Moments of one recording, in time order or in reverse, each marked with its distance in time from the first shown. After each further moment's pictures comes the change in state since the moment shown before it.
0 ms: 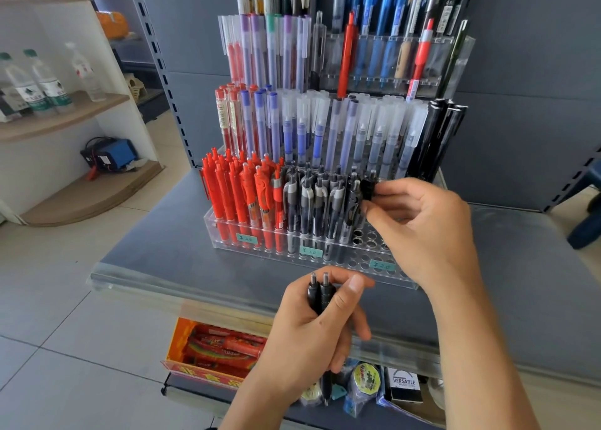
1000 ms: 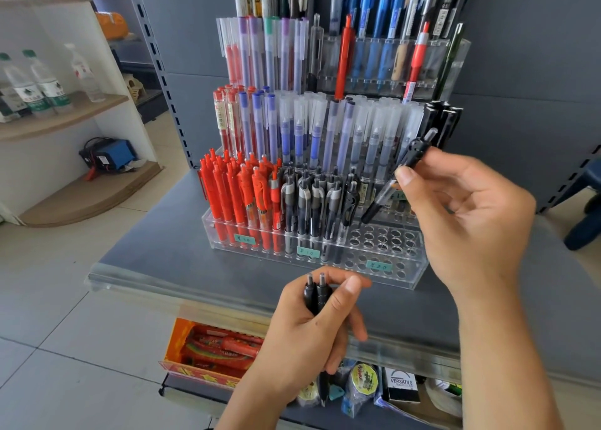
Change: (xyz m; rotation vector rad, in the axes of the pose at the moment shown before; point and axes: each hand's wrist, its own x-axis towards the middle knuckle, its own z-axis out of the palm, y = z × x) left_hand -0.001 0.001 0.000 -0.005 -0.007 0.011; right_hand -0.003 -0.010 -0.018 0.261 0.264 -0.309
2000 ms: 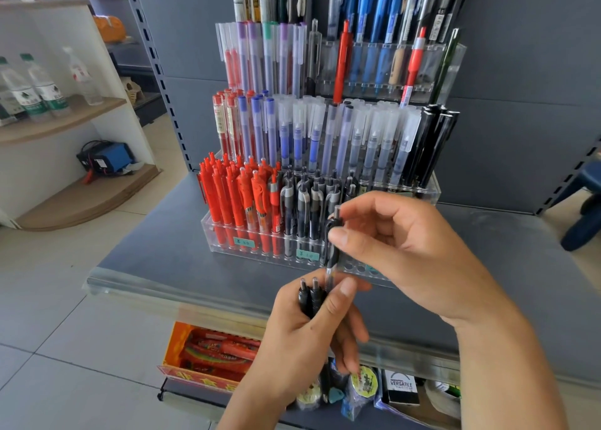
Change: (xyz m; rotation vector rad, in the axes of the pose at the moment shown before) left_hand -0.002 0.010 0.003 -0.032 0.007 -0.002; right_hand -0.007 -0.025 0.003 0.082 -0.731 0.411
